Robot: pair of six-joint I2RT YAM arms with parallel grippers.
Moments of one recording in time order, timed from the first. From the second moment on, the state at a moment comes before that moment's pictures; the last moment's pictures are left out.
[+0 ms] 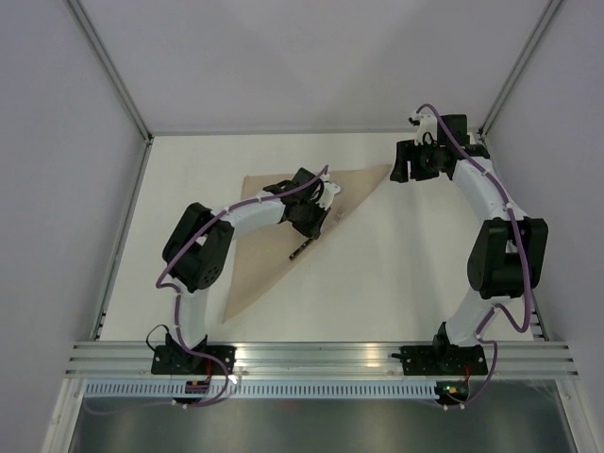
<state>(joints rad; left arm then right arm) -0.66 2.01 1.42 -0.43 0.22 0.08 0.01 1.78 1.51 -0.58 -0.39 -0.09</state>
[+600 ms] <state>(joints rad) -0.66 2.04 1.41 -0.42 0.19 0.05 0.01 1.78 1.50 -0.58 -0.39 -0.09</state>
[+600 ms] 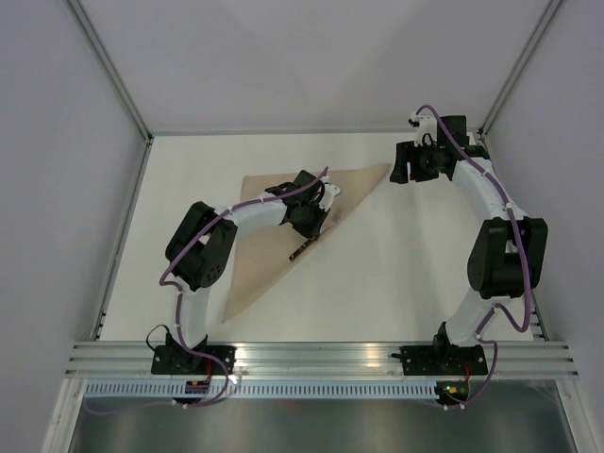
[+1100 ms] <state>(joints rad) -0.66 2.04 1.41 -0.41 0.13 0.05 0.01 1.78 1.49 -0.58 -0.39 -0.09</state>
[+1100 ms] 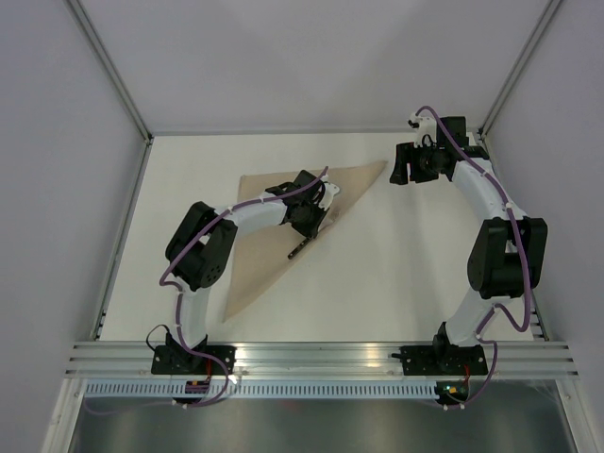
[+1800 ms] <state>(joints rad) -0.65 2.03 1.41 -0.41 0.11 0.05 0.01 1.78 1.48 -0.58 -0.39 -0.09</state>
